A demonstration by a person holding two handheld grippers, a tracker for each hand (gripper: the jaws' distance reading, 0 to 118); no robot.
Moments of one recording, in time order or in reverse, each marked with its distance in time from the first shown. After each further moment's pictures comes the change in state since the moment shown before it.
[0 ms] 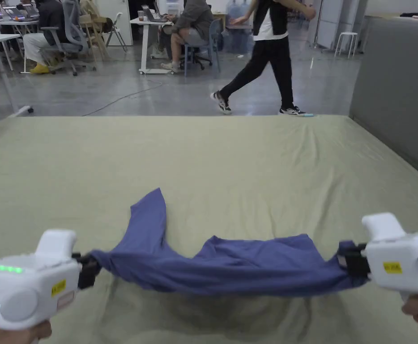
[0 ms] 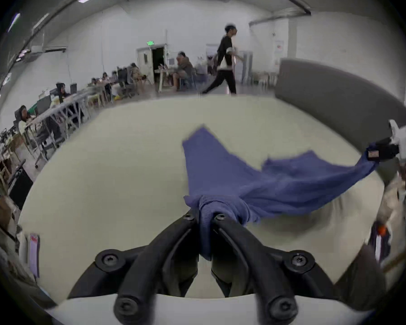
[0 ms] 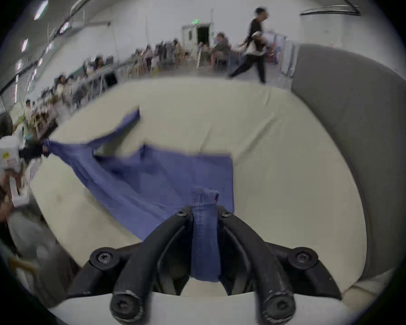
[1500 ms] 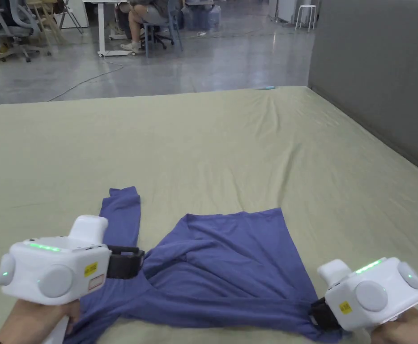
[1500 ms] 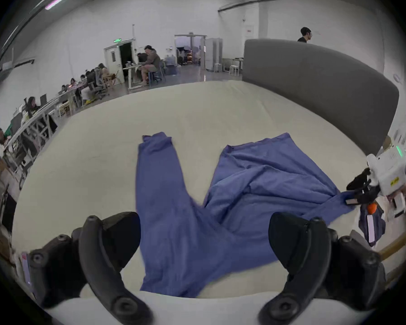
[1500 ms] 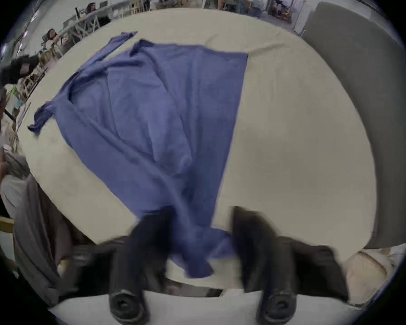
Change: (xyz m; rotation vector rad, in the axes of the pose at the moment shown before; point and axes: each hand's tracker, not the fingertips) left arm 0.095 0.034 -0.038 -0.040 -0.130 -0.140; right arm -0.017 -0.108 -0.055 -0.341 -0.024 0.034
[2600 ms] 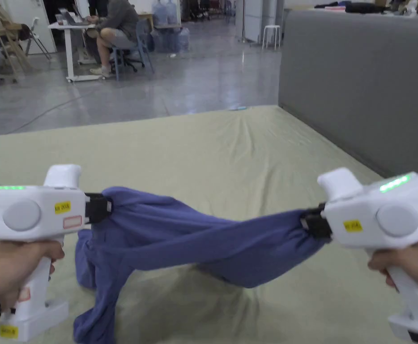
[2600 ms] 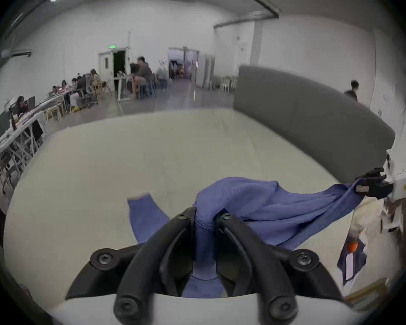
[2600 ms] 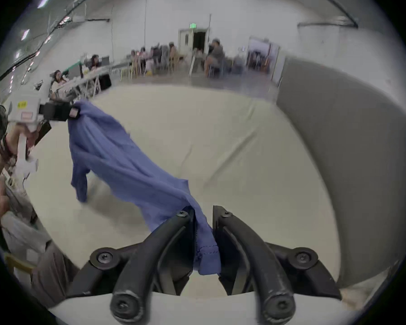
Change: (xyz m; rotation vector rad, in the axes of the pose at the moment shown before) left arm -0.032 0.159 0.004 0.172 -0.113 0.094; right arm 0.065 0.120 0.182 0.499 -0.100 -0.053
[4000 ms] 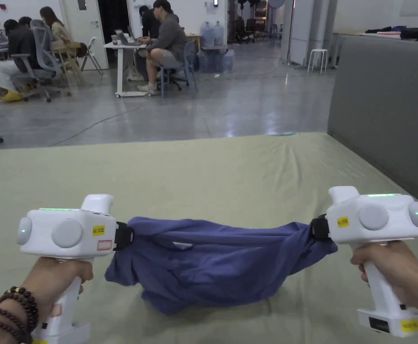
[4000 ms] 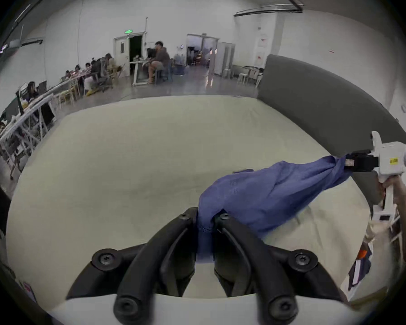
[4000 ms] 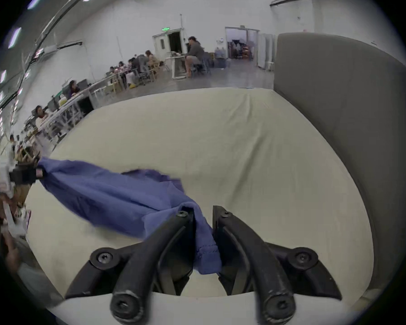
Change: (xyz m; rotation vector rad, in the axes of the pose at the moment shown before) left arm -0.052 -0.019 -0.060 -0.122 0.085 0.036; right arm 0.017 0.047 -0.170 -0.070 0.043 -0.202
